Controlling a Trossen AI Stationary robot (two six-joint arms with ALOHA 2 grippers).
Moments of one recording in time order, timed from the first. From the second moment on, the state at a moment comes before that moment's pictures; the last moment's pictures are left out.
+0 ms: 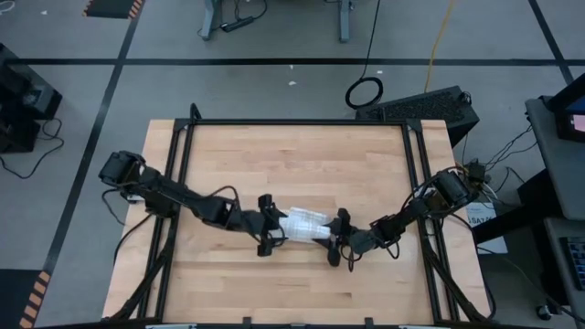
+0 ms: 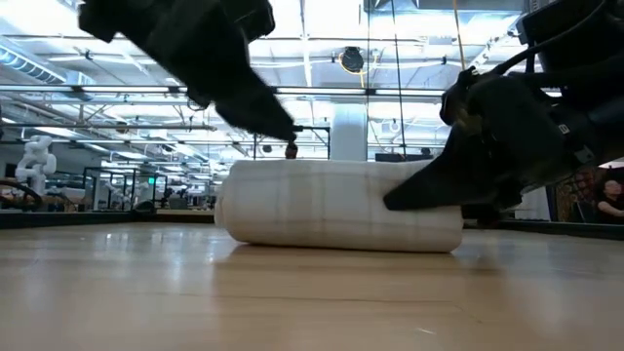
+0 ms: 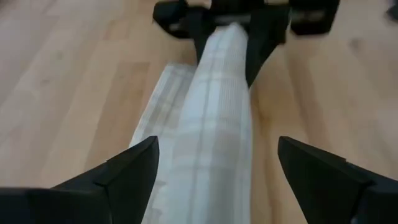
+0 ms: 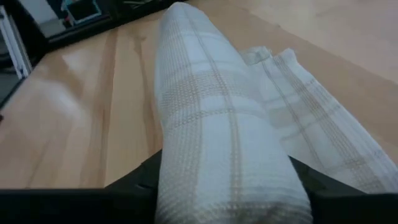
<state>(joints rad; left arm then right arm) -0.30 1.58 0.82 0.12 -0.26 -0.15 0.47 1.90 0.49 0.93 0.58 0.60</state>
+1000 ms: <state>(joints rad) -0.25 1.72 0.82 0.25 -0.24 0.02 0.47 1.90 0.49 0.91 0.53 0.86</state>
